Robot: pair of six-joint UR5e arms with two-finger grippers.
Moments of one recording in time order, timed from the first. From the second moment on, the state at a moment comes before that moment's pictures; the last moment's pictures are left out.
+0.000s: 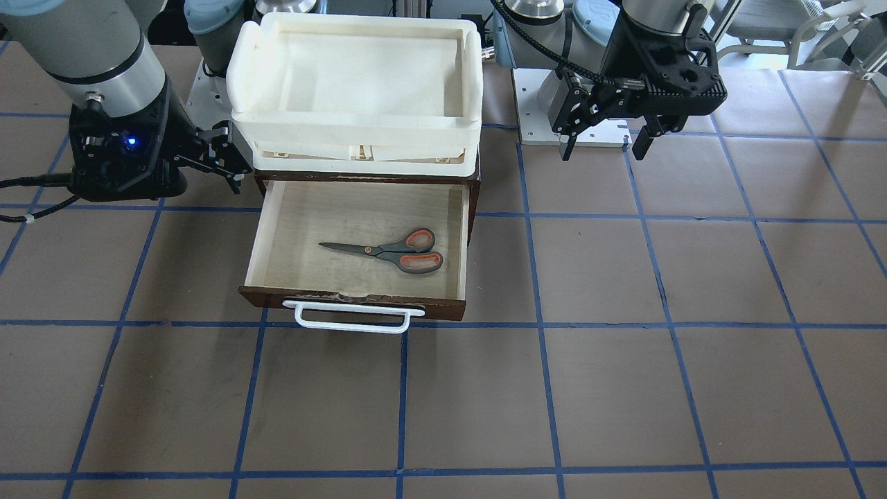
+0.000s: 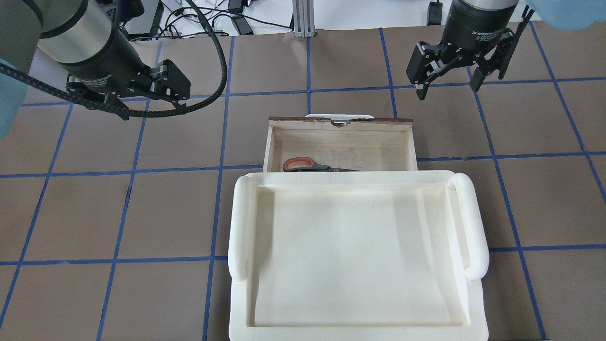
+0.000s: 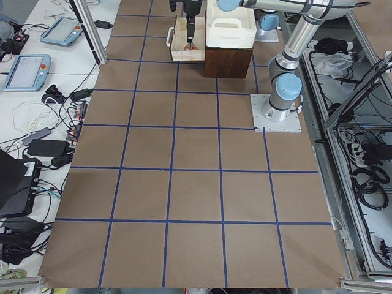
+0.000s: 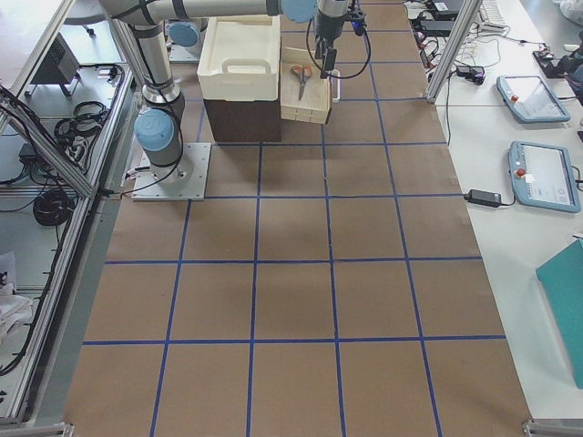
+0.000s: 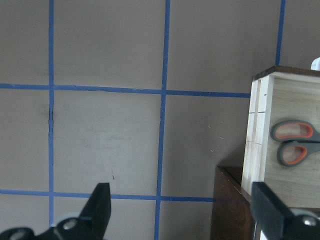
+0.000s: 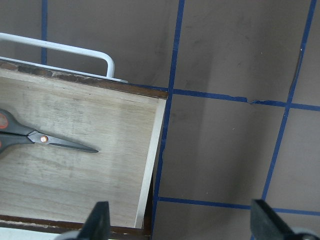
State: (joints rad) left arm -1.58 -1.48 -1.60 -1.53 1.56 -0.07; right arm 1.58 -1.45 1.40 -1.43 -1.59 -0.12
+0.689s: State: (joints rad) left arm -1.58 -1.48 -1.59 -1.54 1.57 -0.03; right arm 1.58 -1.46 1.42 -1.44 -1.59 -0.12
